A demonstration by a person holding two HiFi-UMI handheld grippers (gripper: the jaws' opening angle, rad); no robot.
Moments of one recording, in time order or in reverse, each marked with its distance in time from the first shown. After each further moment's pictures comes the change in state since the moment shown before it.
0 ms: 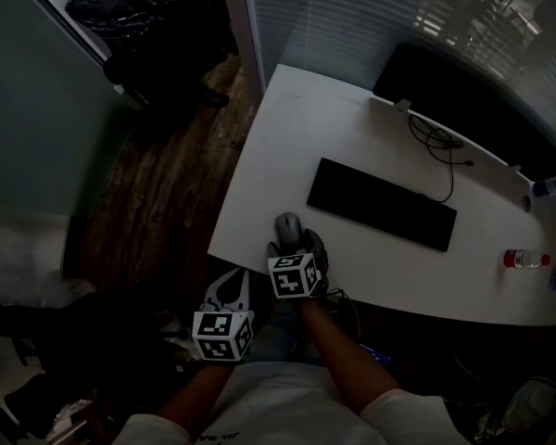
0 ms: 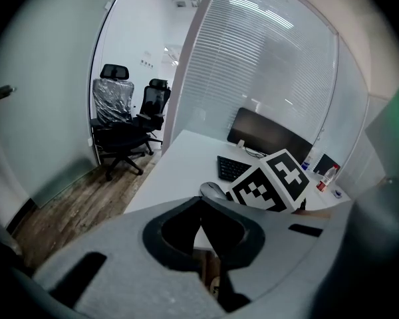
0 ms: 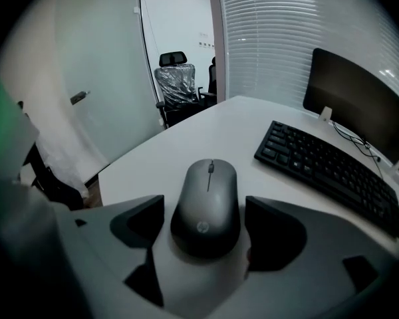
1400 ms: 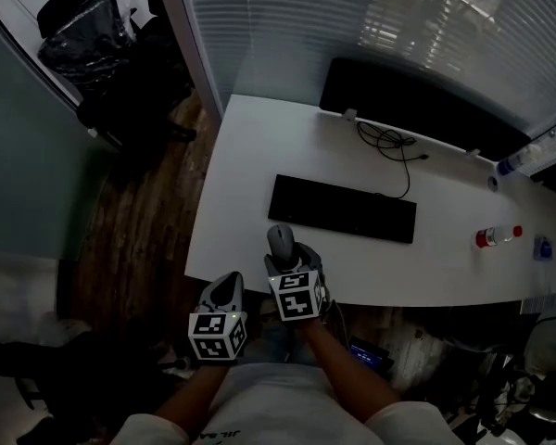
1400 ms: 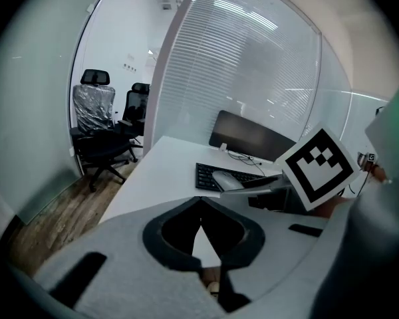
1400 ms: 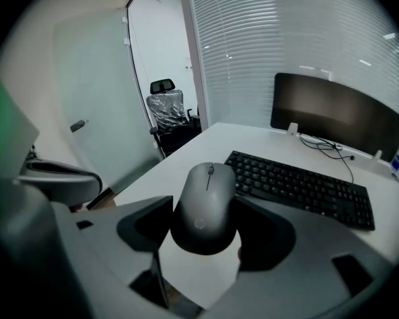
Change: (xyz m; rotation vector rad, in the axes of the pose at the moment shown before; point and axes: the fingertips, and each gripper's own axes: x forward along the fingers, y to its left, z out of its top) left arm 0.013 -0.055 0.023 0.078 -0.026 -0.100; right arm -0.105 -0.051 0.022 0.105 -0.143 -0.021
